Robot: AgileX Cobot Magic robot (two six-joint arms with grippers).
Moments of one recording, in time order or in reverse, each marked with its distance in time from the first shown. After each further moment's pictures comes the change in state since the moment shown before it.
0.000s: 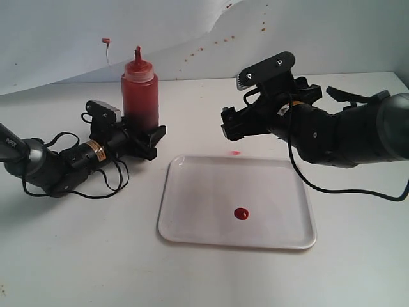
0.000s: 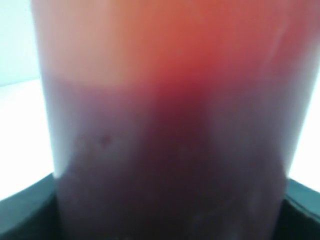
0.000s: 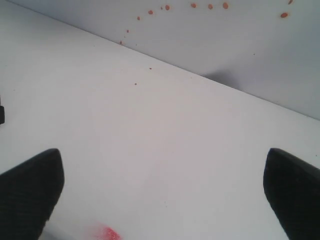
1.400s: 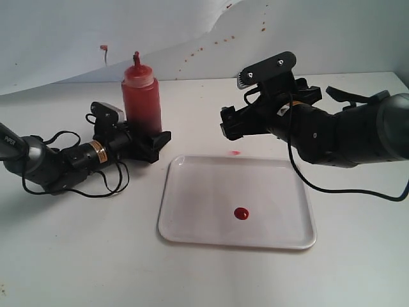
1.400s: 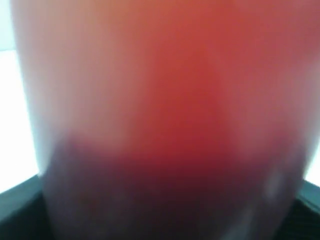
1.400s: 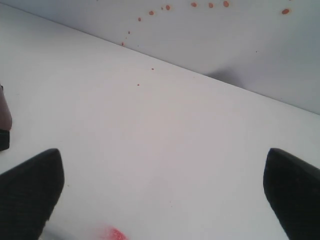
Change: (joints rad) left arm 0.004 -0.002 -0.011 0.122 0.050 -0.127; right arm 0.000 0.000 0.000 -0.014 0.002 0.040
